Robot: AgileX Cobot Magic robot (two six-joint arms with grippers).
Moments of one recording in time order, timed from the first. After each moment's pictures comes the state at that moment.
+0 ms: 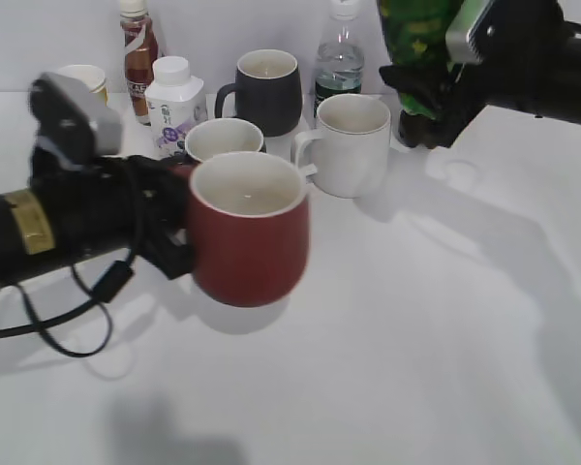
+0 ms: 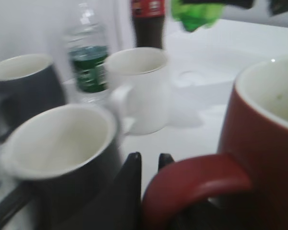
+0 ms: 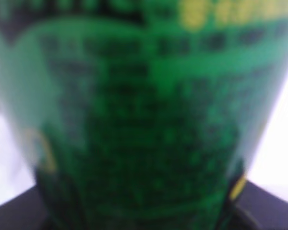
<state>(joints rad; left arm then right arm) -0.48 1.60 -0.52 0.52 -0.83 -0.23 0.19 1.71 -0.92 -0.95 -0.80 0.11</state>
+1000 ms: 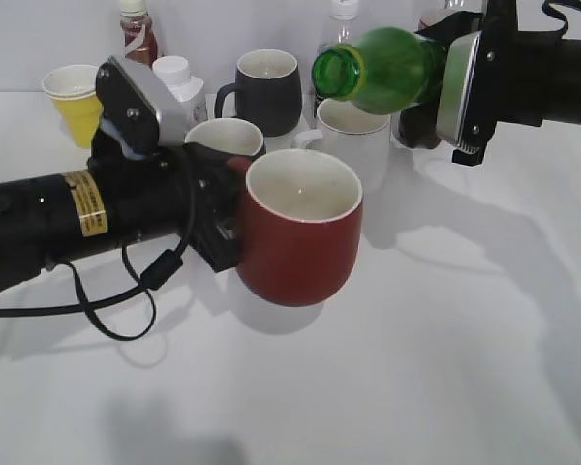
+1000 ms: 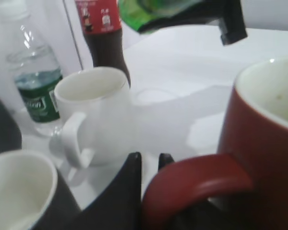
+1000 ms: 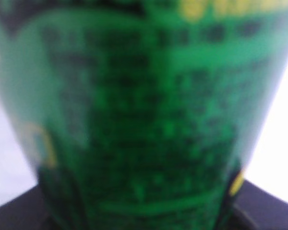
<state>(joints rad) -0.56 1.67 -0.64 0.59 -0.80 -0.23 0.19 1.68 -0.92 -1.10 -0.75 -0.41</state>
